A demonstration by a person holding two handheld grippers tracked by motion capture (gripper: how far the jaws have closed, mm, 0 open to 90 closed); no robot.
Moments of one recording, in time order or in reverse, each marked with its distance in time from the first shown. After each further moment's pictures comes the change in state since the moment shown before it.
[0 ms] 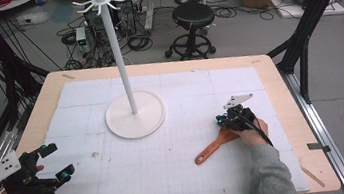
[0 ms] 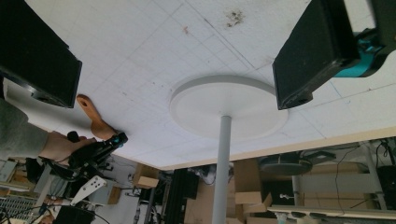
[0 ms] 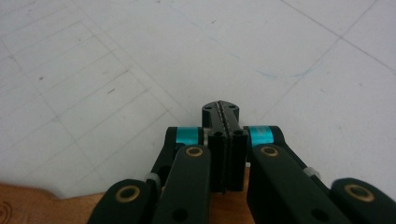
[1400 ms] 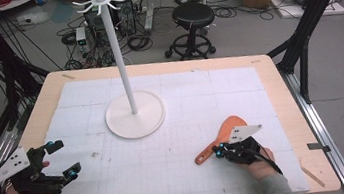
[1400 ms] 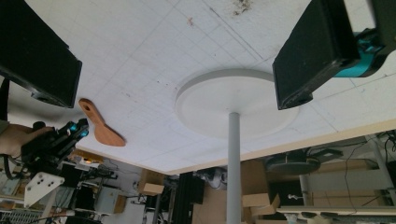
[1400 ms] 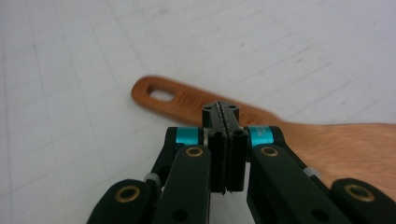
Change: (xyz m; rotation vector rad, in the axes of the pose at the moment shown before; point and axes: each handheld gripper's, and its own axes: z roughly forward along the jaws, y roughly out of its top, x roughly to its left) left arm -0.005 0.006 0.014 0.014 -0.024 0.035; right arm 0.070 -0.040 -0.047 -0.124 0.240 -0.101
